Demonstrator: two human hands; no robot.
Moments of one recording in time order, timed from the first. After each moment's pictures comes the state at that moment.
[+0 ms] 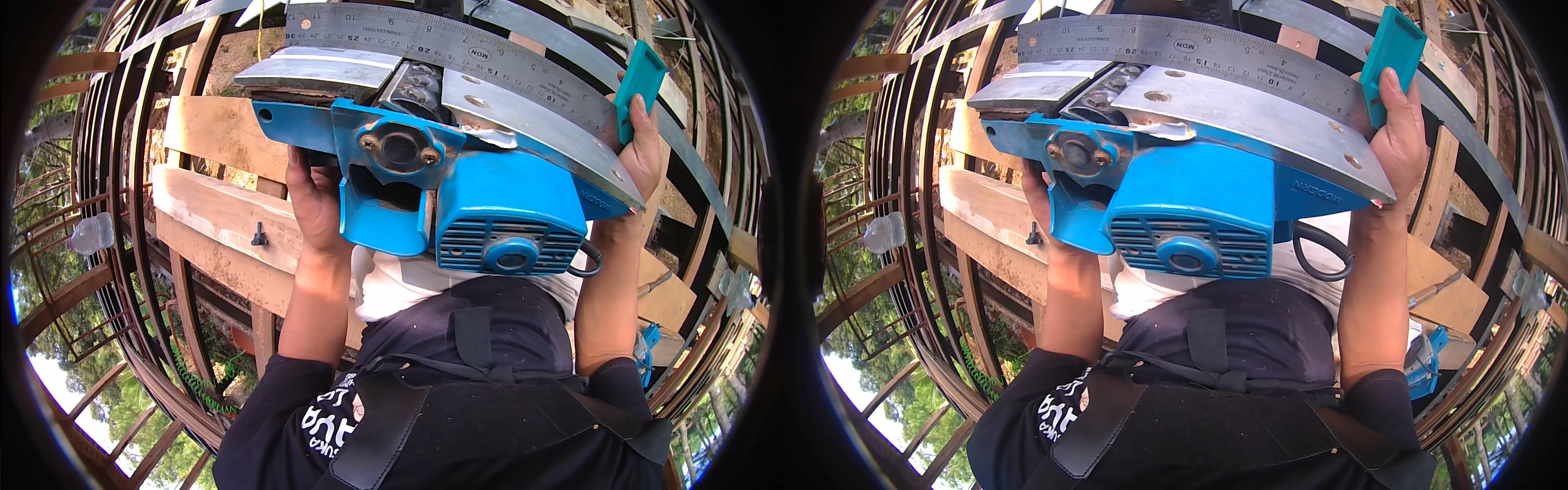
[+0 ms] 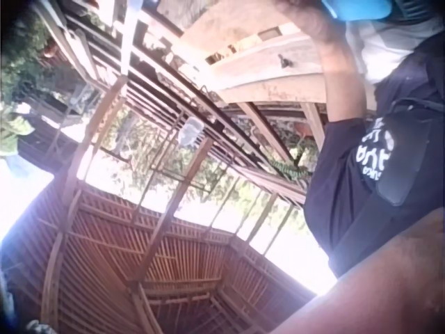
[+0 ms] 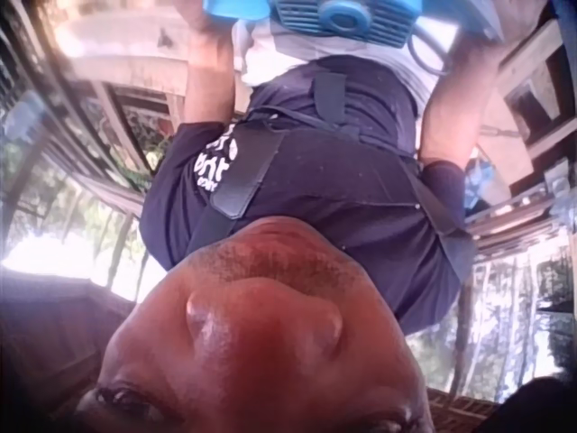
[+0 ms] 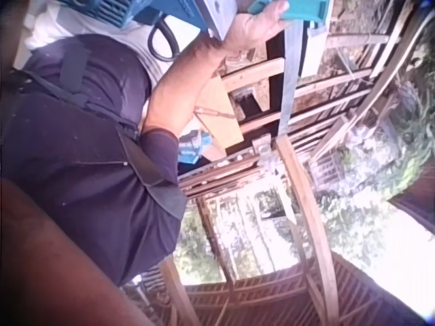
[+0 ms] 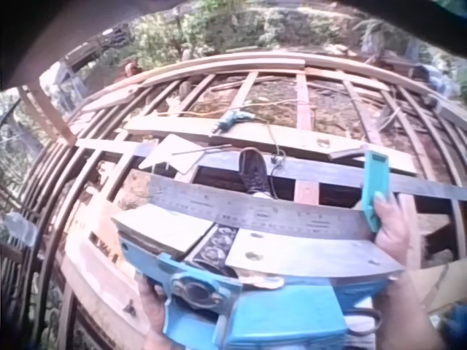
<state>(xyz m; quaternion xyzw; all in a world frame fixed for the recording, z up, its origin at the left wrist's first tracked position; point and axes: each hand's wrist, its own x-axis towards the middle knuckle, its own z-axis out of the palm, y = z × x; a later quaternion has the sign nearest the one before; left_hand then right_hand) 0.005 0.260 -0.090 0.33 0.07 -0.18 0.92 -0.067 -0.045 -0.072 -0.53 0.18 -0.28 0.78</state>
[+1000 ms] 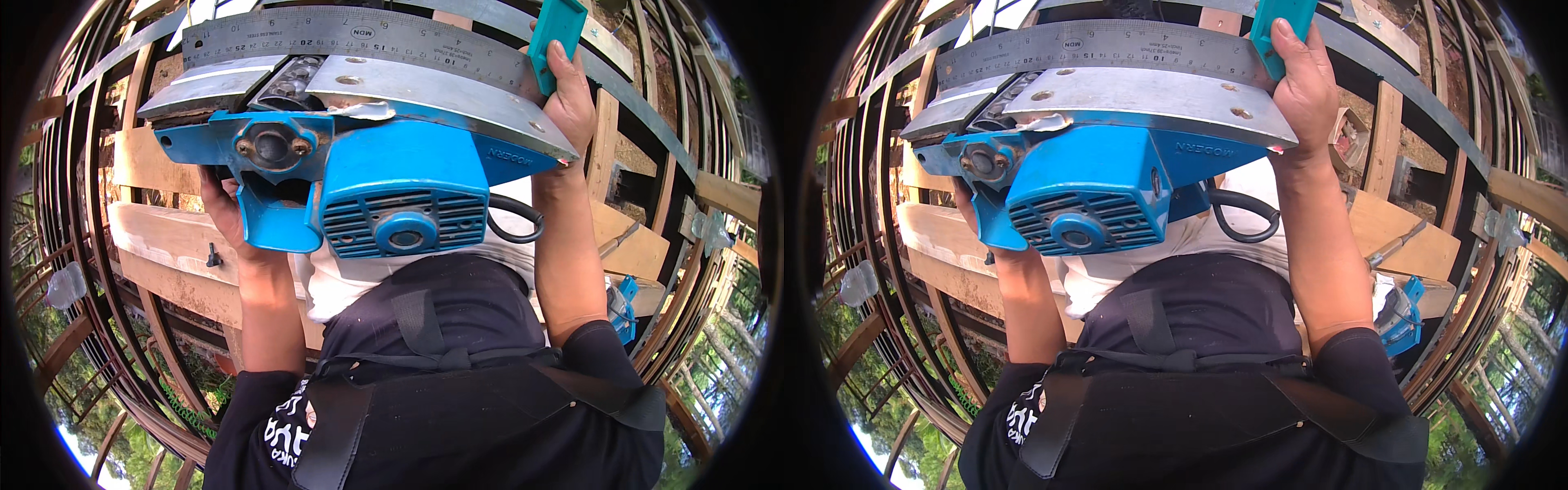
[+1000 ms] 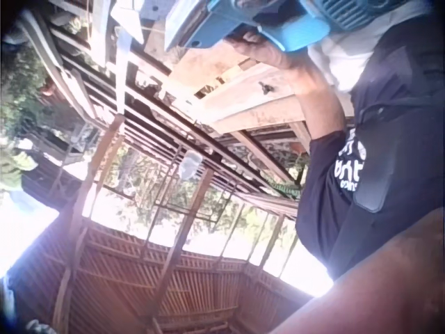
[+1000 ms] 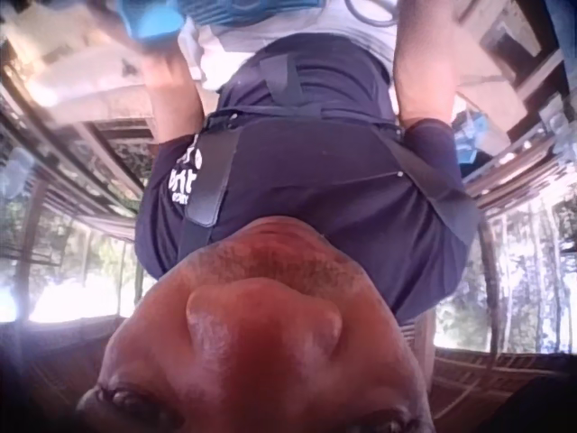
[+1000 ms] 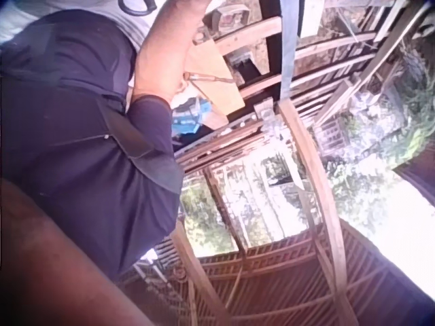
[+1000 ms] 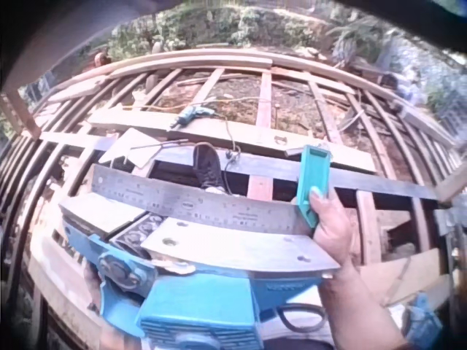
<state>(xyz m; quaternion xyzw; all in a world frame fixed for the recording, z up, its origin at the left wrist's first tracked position) 0.006 0.267 -0.095 0.36 0.01 -0.19 0.92 -0.064 -0.047 -0.081 -0.54 0.14 -0.29 0.78</state>
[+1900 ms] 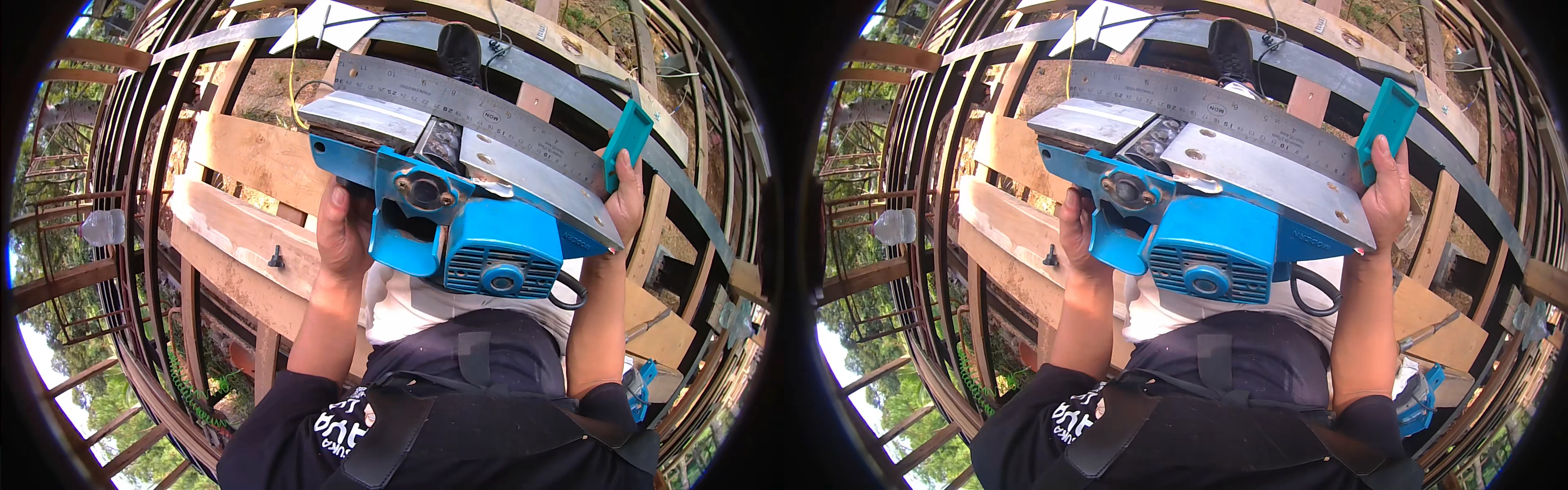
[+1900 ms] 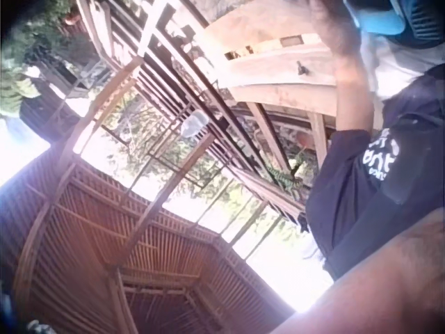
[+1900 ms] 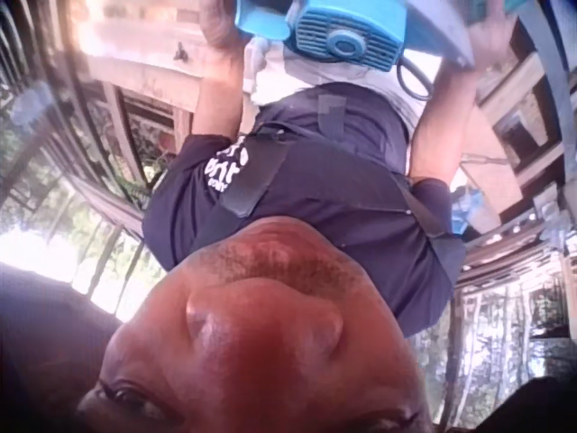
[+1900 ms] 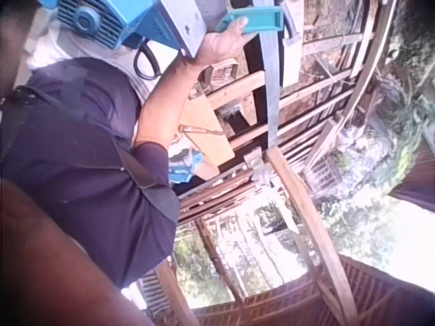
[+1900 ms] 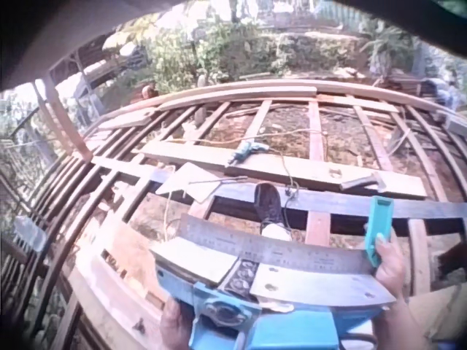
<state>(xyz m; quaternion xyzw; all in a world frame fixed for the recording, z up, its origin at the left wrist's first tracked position) 0.005 0.264 -0.080 0.43 -0.07 -0.18 0.88 -0.067 -0.047 -0.079 -0.50 0.17 -0.29 0.80</state>
